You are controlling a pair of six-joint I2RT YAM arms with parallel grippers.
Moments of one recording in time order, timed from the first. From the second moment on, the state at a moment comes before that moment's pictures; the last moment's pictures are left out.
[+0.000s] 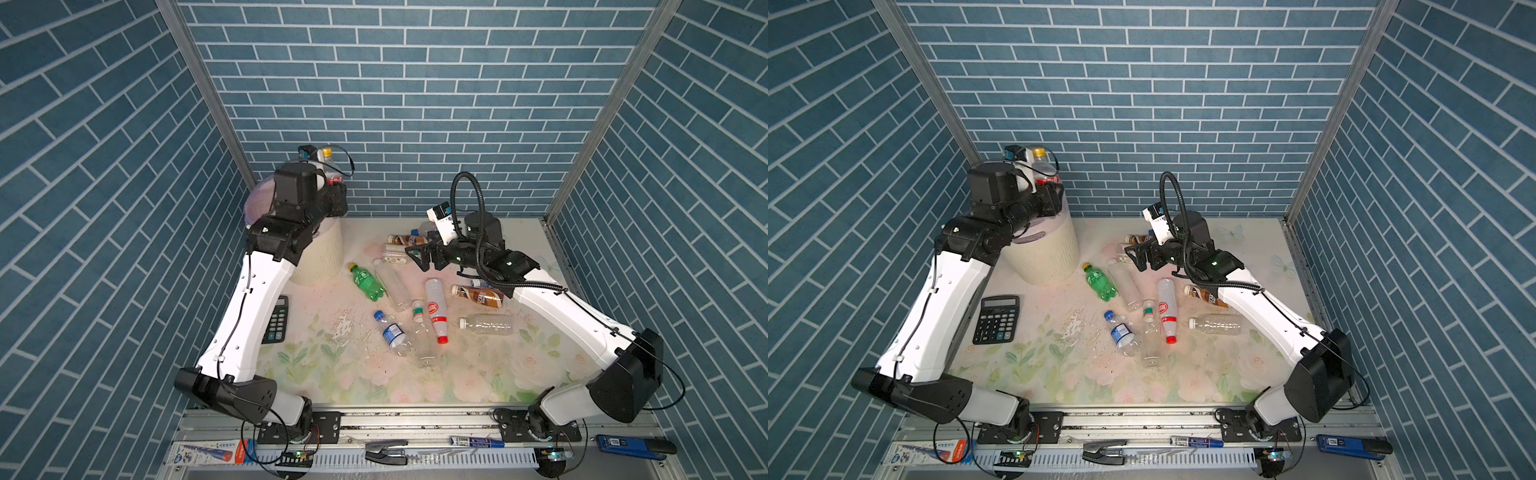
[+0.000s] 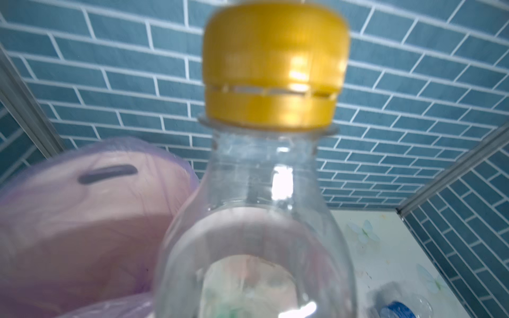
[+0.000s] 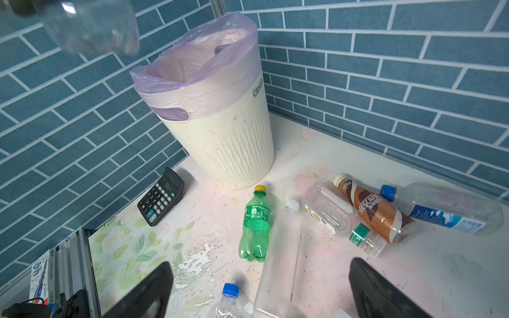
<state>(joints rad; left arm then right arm) -0.26 1.48 1.91 -0.68 -0.12 -0.22 0.69 1.48 1.39 -0.27 -0.29 0.12</state>
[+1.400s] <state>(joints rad) -0.10 1.74 2.28 -0.96 -0.09 -0.25 0.70 1.46 1.35 -0.30 -0.18 0.11</state>
